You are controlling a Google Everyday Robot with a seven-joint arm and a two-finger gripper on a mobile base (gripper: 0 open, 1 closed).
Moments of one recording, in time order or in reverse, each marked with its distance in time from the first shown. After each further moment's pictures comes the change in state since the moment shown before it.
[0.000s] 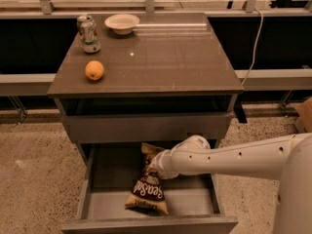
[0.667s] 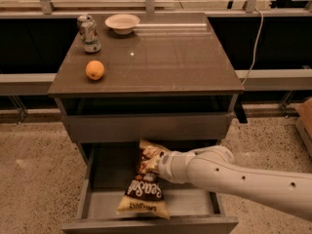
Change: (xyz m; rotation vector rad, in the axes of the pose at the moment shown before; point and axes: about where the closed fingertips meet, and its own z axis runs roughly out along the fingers) arm -0.035 -0.044 -0.100 0.243 0.063 -0.089
